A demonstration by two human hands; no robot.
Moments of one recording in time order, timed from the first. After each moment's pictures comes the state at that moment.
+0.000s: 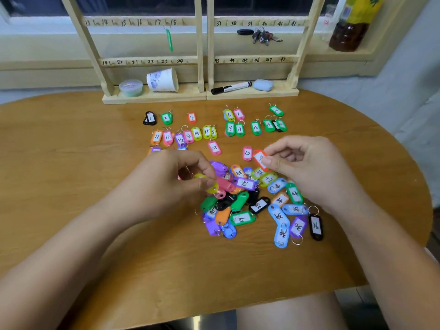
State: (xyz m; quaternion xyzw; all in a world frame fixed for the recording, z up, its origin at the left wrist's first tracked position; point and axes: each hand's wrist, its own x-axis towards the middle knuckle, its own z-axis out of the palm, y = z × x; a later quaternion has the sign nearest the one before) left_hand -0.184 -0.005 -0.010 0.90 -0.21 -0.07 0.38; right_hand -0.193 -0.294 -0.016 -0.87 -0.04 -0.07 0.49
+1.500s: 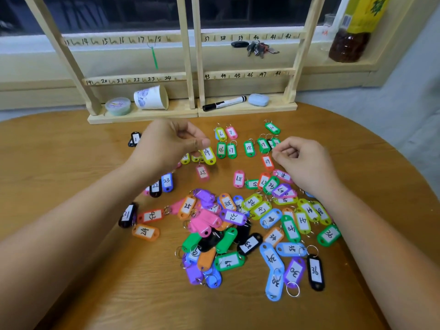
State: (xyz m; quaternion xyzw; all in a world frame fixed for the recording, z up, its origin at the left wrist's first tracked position) left_hand -0.053 -0.049 -0.018 0.86 -0.10 0.00 0.50; right_hand -0.079 -0.354 -0.070 -0.91 0.02 -0.13 0.39
